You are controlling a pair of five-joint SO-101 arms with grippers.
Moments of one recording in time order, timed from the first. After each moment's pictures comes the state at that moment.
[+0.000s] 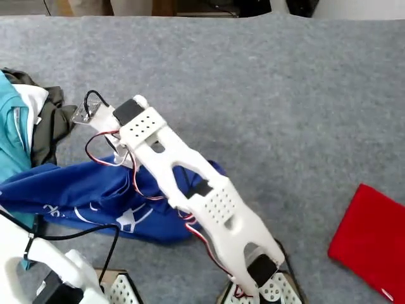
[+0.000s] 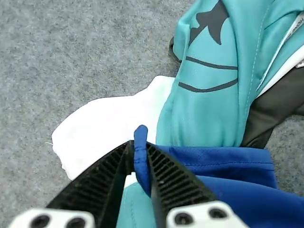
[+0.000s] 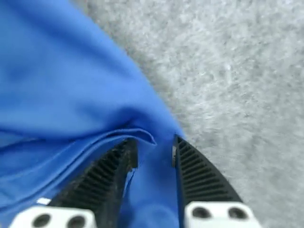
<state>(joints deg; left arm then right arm) -58.4 -34.4 39.6 56.3 -17.6 -47.0 54.0 -50.9 93.4 14.1</state>
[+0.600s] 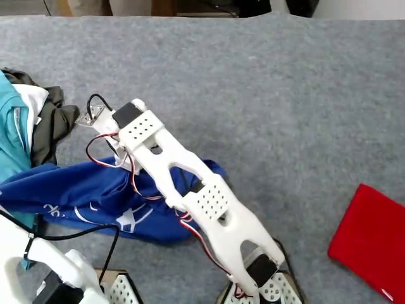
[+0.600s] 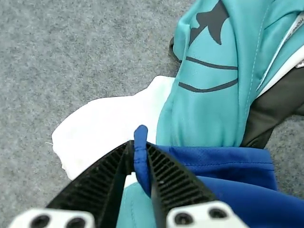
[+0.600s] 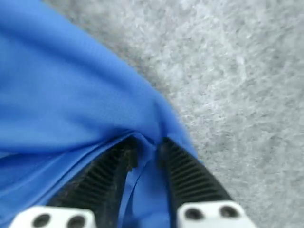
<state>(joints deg) -58.4 -34.4 39.6 56.3 -17.6 -47.0 59.7 -55.7 95.8 11.0</state>
